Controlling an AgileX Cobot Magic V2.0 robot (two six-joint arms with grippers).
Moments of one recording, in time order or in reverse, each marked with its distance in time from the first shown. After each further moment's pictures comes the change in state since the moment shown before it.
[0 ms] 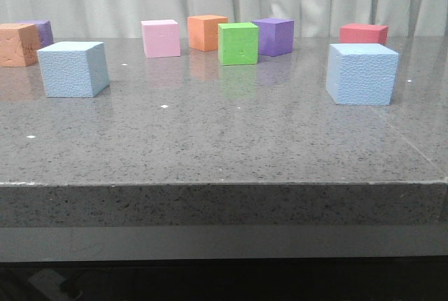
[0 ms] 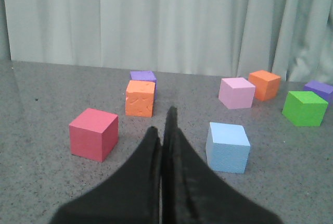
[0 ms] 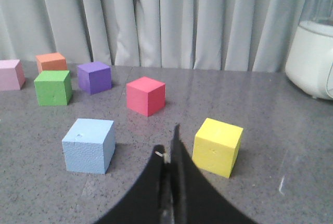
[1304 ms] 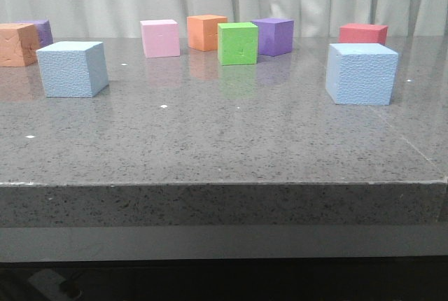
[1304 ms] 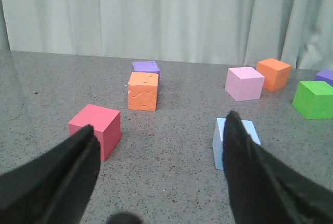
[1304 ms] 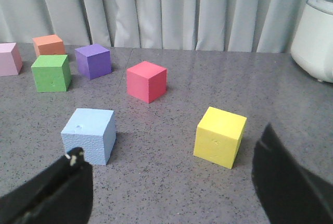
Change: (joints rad) left arm 0.000 0.110 -0.011 0.022 -0.059 0.000; right arm 0.000 0.079 -0.040 0.005 0.007 0.000
